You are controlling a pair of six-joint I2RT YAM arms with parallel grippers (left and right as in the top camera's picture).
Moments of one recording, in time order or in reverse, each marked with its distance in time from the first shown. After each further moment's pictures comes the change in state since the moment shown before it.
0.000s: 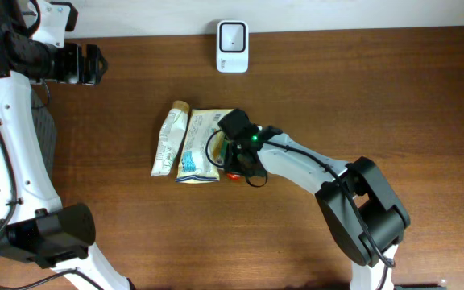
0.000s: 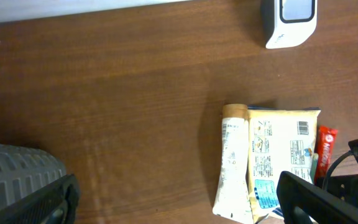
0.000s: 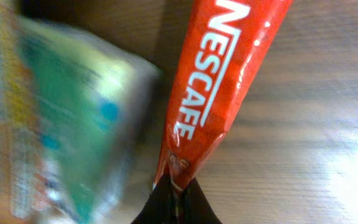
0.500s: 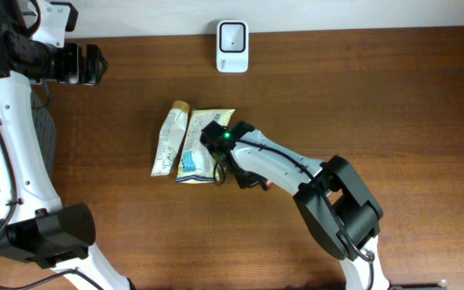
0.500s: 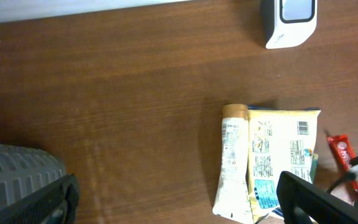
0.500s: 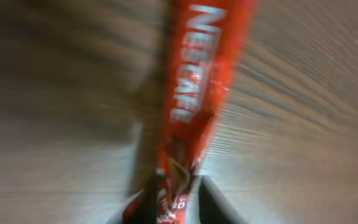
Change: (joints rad) left arm 0.000 0.000 0.000 0.000 0.000 0.000; right arm 0.110 0.117 0.219 -0.512 0.435 -0.422
